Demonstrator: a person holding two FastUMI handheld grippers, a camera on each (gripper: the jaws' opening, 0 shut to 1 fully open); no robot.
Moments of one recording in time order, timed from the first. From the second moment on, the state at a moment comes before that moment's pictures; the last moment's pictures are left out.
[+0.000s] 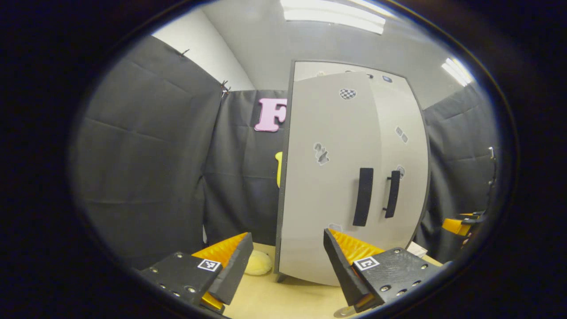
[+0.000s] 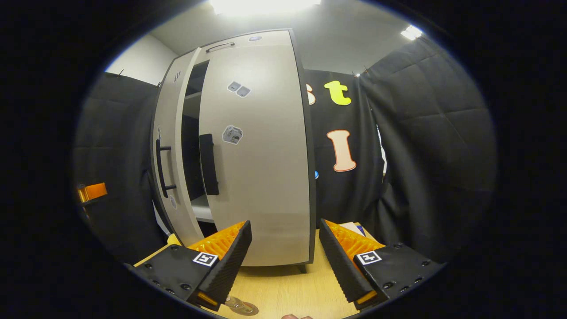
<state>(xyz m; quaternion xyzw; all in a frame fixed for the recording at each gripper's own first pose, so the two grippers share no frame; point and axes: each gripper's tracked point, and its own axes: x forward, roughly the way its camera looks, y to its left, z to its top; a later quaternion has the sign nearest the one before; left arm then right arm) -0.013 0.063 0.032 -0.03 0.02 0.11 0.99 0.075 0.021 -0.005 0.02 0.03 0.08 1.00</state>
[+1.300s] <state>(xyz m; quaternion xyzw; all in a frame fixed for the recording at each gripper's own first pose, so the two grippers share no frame) -0.007 0.105 0.013 -0.02 0.01 0.06 1.00 0.067 -0.007 0.032 0.02 0.00 -0.03 1.00</state>
